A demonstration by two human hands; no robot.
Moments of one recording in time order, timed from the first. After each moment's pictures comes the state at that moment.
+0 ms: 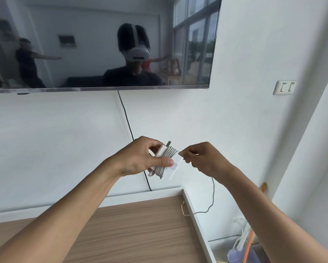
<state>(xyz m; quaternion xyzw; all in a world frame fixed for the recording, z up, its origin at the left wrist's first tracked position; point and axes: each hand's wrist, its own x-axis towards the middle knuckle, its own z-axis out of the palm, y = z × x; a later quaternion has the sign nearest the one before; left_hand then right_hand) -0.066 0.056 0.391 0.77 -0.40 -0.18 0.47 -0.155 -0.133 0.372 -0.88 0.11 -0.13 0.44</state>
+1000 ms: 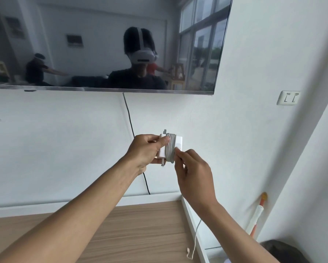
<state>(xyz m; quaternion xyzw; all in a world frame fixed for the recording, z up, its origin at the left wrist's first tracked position) -0.057 0.025 0.386 0.68 -0.18 -0.14 0.70 -0.152 -0.086 0.333 -0.86 0.02 -0.46 0.23</state>
